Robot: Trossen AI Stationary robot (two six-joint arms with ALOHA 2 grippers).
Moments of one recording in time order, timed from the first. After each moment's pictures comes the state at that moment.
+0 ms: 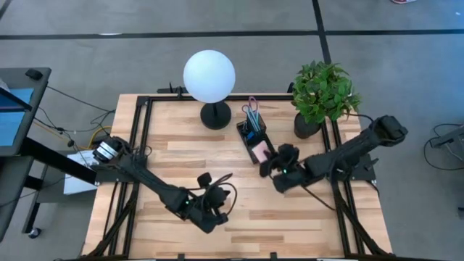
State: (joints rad) left arm -0.57 1.83 1.23 -0.33 -0.82 -0.67; right arm 0.43 1.43 0.82 -0.42 0.98 1.31
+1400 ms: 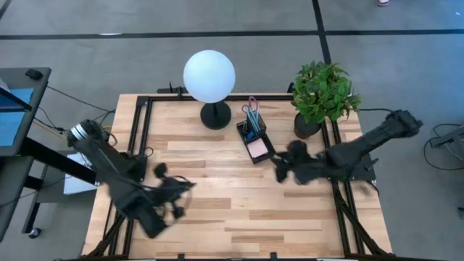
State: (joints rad) left arm -0.81 1.48 1.23 -1.05 -0.96 -1.06; right arm 0.43 1.17 0.82 -0.53 0.74 1.05
